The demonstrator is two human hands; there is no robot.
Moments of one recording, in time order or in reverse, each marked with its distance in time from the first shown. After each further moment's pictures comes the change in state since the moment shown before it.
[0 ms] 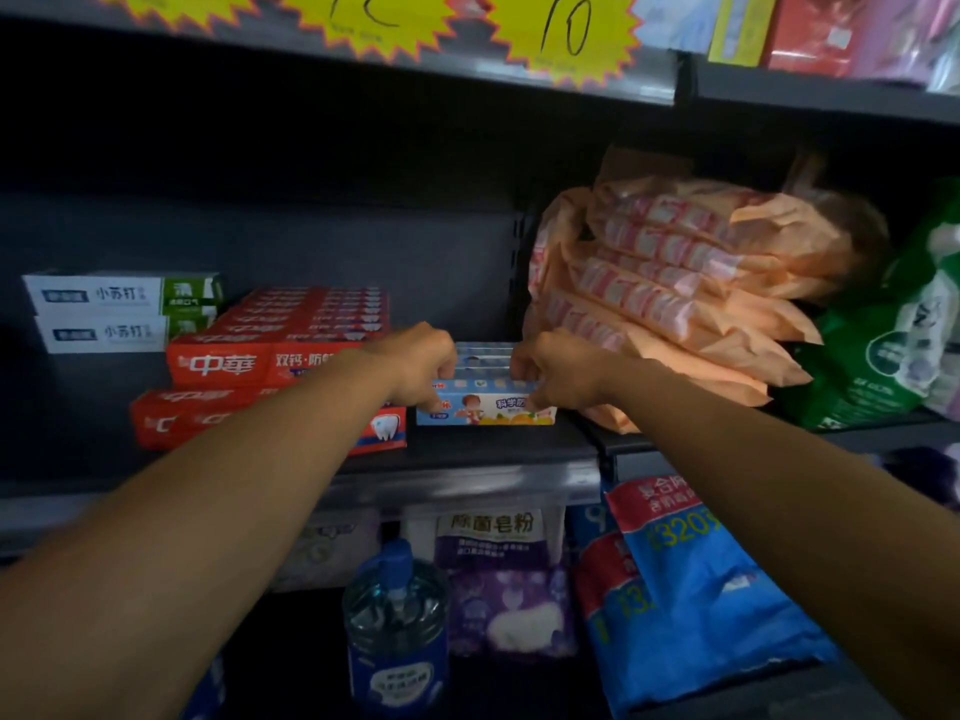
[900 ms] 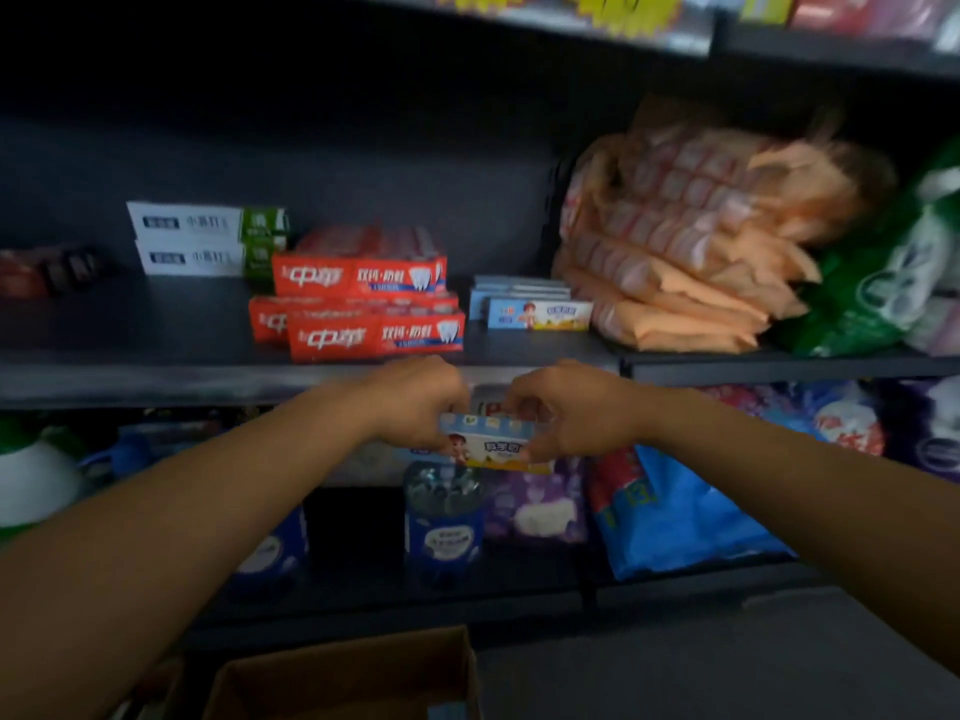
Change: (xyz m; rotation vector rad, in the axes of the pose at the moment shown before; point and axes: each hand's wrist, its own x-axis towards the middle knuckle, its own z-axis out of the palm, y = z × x) left_hand -0.152 -0.003 0.053 0.081 -0.106 0.242; right_hand -0.123 -0.125 0.033 -0.007 -0.150 -0.169
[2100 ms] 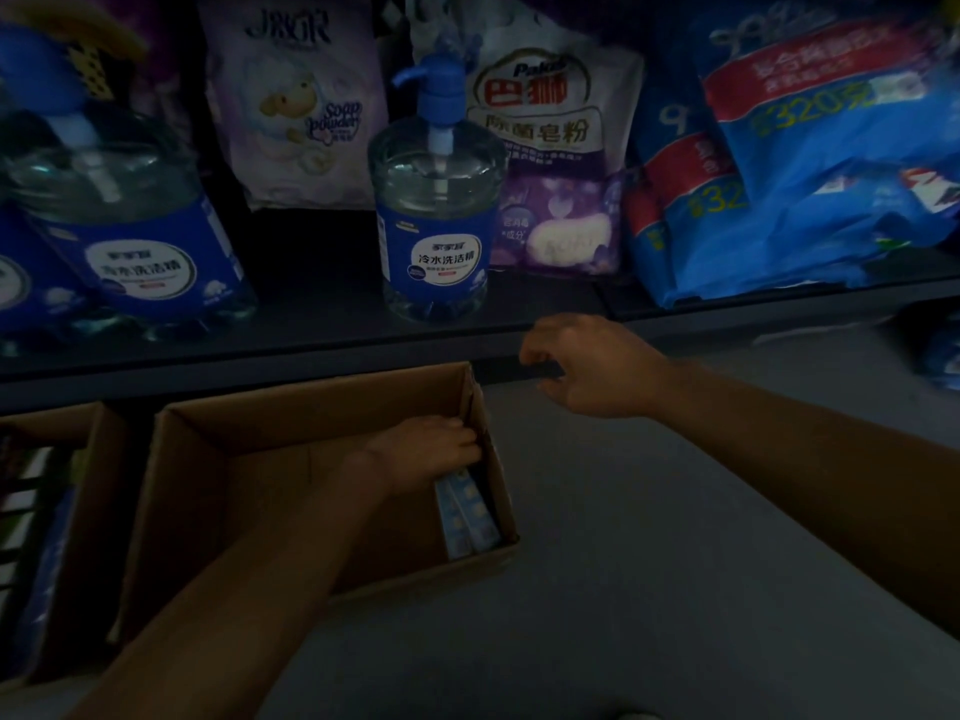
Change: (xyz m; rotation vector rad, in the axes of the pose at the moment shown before) left_hand -0.024 0.057 0.401 -0.198 -0.126 0.450; right_hand -0.019 0.005 0.289 0.198 -0.131 0.115
